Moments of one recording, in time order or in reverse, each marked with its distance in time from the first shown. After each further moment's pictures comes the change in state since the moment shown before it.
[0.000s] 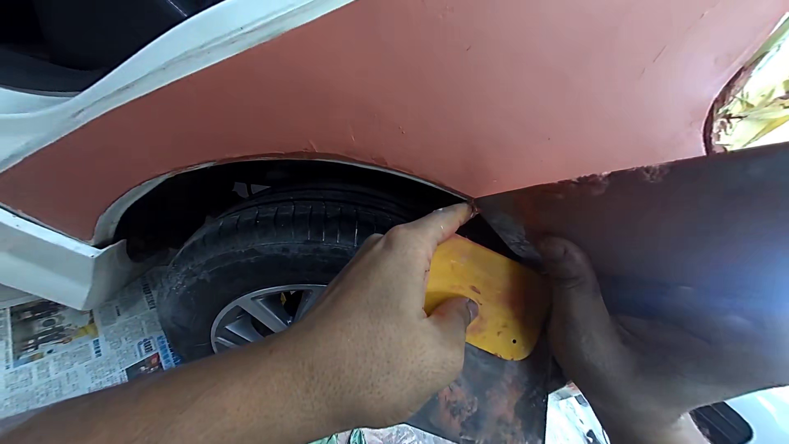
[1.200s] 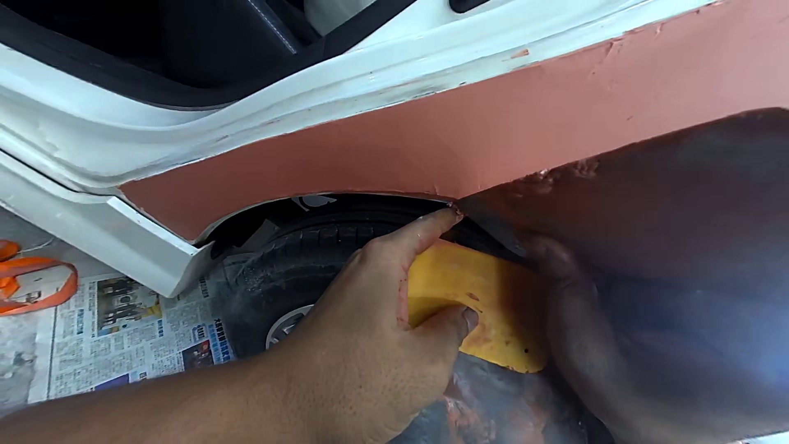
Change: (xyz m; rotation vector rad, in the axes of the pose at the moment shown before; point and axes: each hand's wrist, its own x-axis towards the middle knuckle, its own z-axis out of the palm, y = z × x) left_hand -0.038 -0.024 -0.065 -0.205 0.190 0.044; right_hand 0.035 -0.051 0.072 -0.059 -0.170 -0.083
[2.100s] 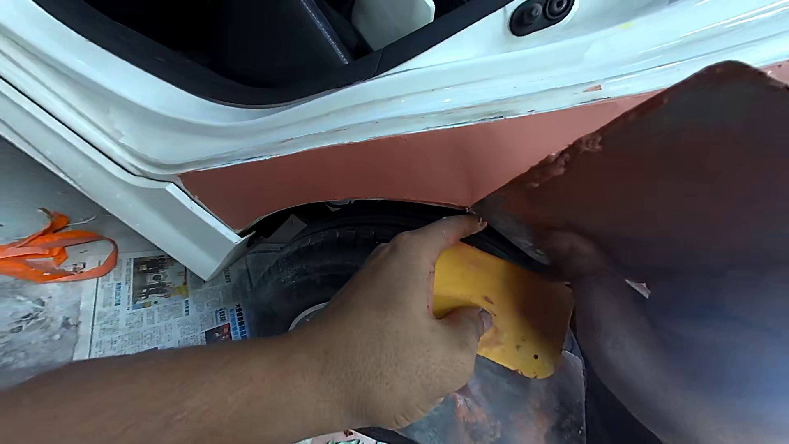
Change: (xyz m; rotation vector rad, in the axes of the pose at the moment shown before) left_hand -0.009 0.010 -0.024 0.041 -0.004 -0.078; right_hand 0.032 -0.023 0.003 0.030 -0.158 -0.023
